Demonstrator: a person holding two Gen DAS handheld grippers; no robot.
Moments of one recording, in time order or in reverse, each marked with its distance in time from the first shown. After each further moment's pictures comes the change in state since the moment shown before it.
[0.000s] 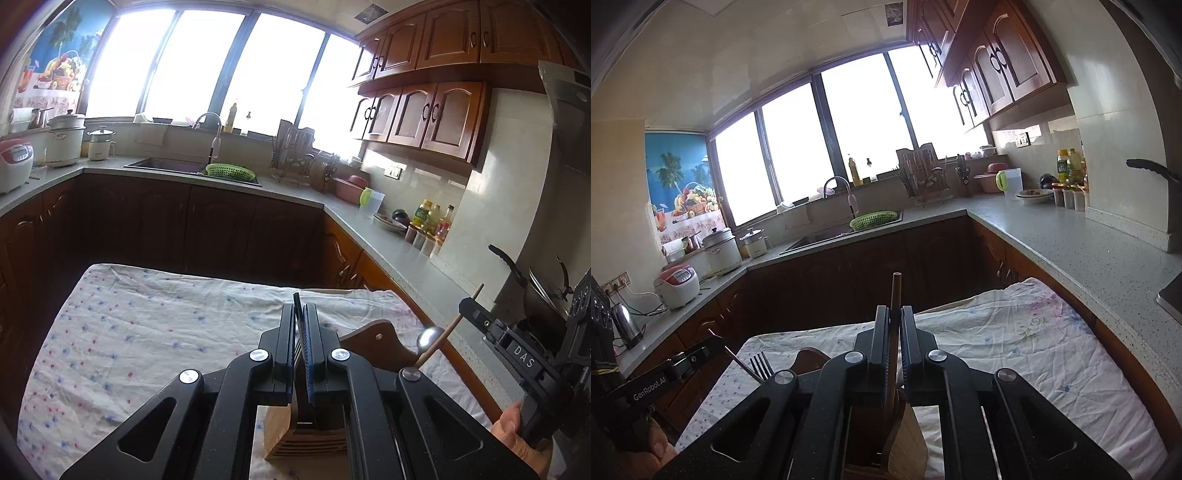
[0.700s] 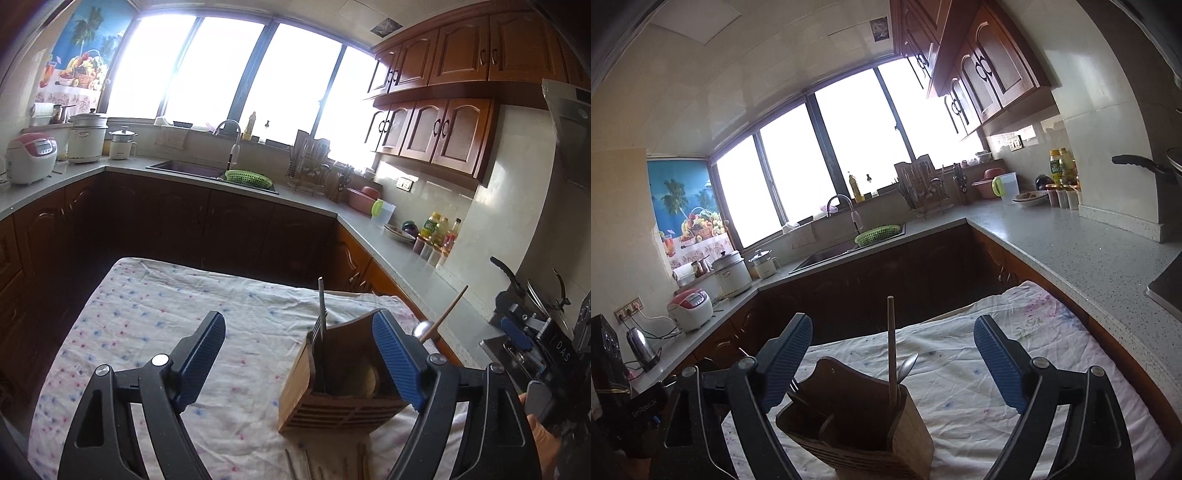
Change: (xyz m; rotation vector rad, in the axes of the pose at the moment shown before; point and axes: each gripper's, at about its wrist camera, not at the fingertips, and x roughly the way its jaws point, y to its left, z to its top) left arm -0.078 0.007 -0.025 -0.044 -0.032 0.051; right arm -0.047 -0.012 0.011 0.076 -0.053 0.031
